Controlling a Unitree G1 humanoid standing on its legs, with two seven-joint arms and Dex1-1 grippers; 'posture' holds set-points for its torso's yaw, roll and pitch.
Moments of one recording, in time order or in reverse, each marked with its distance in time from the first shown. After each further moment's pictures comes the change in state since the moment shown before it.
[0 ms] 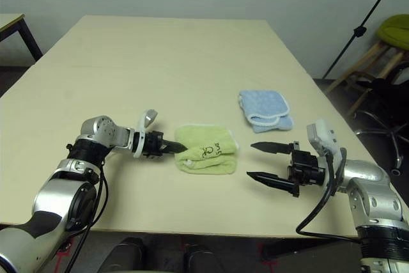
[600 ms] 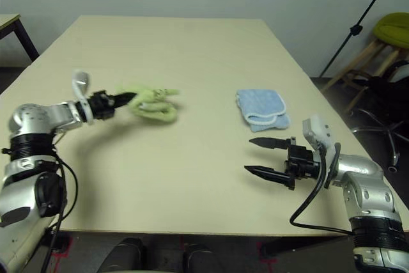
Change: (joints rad) left arm 0.025 0.328 0.479 -0.192 -0.123 -0.255 0.199; right arm -0.098 0.025 0.050 0.075 -0.043 -0.007 0.012
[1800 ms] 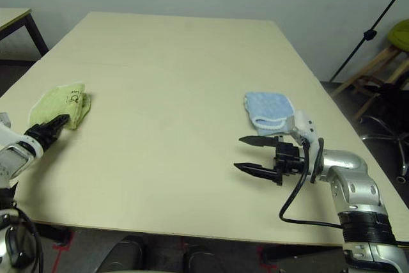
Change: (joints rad) left arm 0.564 0.039 0.001 -0.425 -0.055 -0.241 0.175; right arm -0.001 0.069 -0.036 -0.102 0.035 0.128 -0.177
